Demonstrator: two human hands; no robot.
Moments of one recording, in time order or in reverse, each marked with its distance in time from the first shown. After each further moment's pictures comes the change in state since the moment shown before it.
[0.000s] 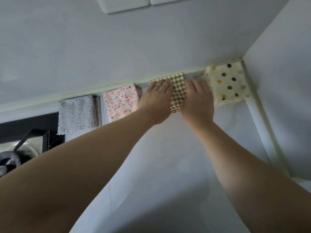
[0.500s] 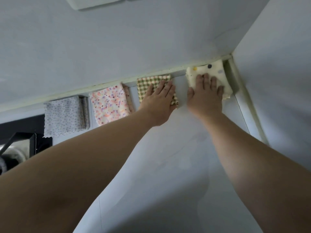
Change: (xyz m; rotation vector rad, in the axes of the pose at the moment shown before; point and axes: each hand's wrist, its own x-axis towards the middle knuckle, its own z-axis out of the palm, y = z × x) left_hand 0.023 0.035 0.023 0.045 -0.124 0.036; right_hand 0.025 0.070 0.003 -0.157 -0.328 0.237
